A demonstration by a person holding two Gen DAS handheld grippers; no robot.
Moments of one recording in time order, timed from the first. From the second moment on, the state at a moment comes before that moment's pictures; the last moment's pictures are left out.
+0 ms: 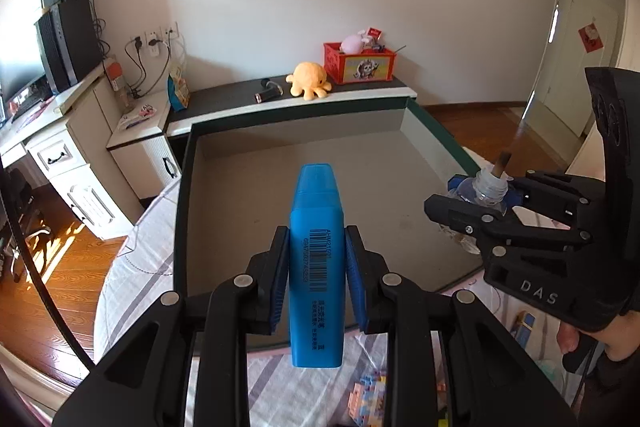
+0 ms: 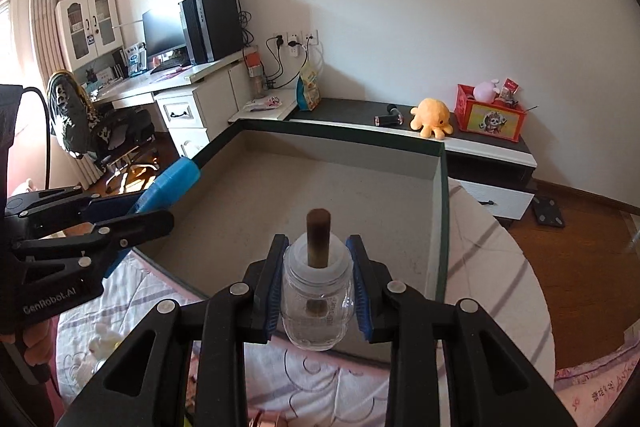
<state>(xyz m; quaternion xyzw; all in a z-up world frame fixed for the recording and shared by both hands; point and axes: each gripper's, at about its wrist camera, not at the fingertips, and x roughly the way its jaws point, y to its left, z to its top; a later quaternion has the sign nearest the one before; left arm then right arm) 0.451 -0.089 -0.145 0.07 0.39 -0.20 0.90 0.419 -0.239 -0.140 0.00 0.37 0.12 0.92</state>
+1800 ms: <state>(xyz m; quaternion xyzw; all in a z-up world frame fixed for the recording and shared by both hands) 0.134 -0.014 -0.117 0.06 0.23 -0.05 0.97 0.103 -0.237 -0.098 0.02 0.24 0.00 0.97</state>
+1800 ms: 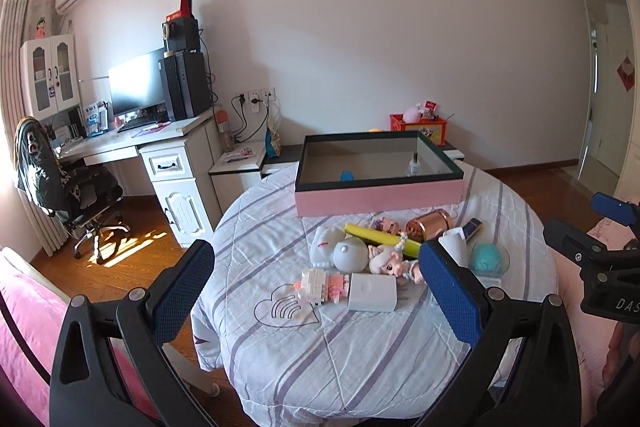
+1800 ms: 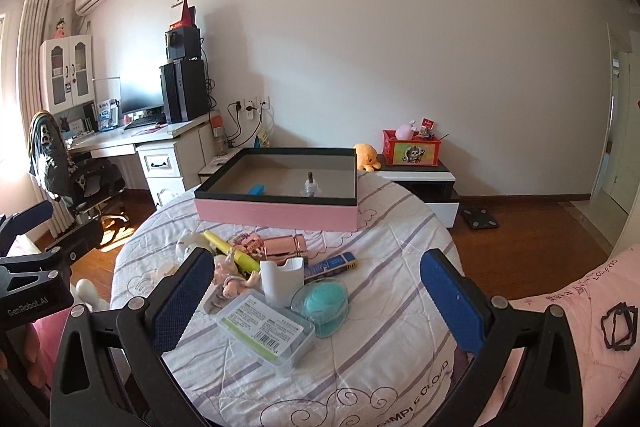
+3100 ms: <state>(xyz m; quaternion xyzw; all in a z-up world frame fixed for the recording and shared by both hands) 0.175 -0.007 -0.186 0.06 0.34 -0.06 0.94 0.165 -0.211 -0.210 0.02 0.37 0.14 0.92</state>
